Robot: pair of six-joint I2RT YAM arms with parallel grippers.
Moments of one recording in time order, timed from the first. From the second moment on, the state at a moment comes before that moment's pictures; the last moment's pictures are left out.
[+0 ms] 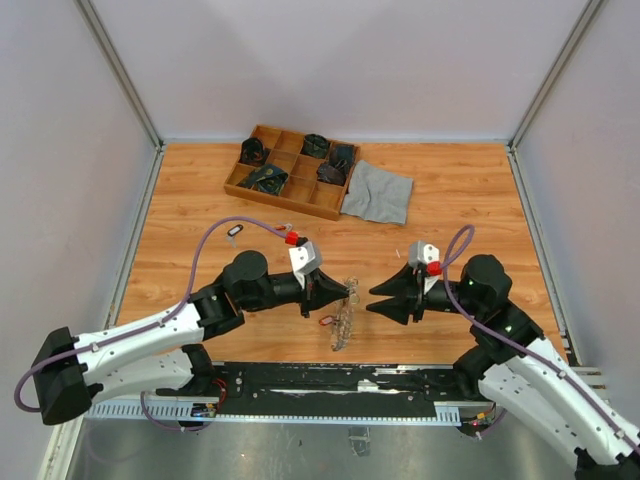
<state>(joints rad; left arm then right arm) -1.00 0.96 0.59 0.27 0.33 -0.18 0.56 0.51 0.52 -0.14 -0.79 0.05</state>
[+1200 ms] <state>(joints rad) -1.00 0.74 0.55 0.17 0.35 -0.13 0.88 0.85 0.71 -0.11 -0.72 -0.05</state>
